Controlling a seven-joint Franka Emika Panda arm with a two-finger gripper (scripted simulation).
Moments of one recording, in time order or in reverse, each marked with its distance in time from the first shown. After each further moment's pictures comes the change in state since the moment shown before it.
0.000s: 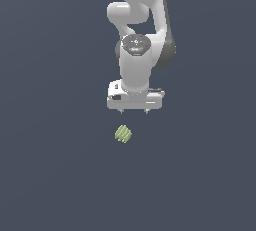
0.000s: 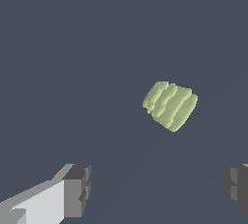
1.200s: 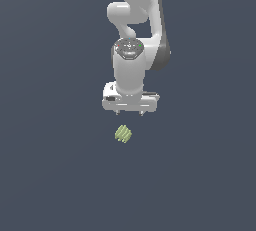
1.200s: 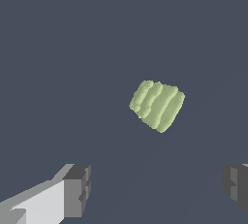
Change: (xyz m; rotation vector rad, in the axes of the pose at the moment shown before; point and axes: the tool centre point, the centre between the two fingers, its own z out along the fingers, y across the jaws) arm 0.001 0.019 0.008 -0.009 -0.003 0.061
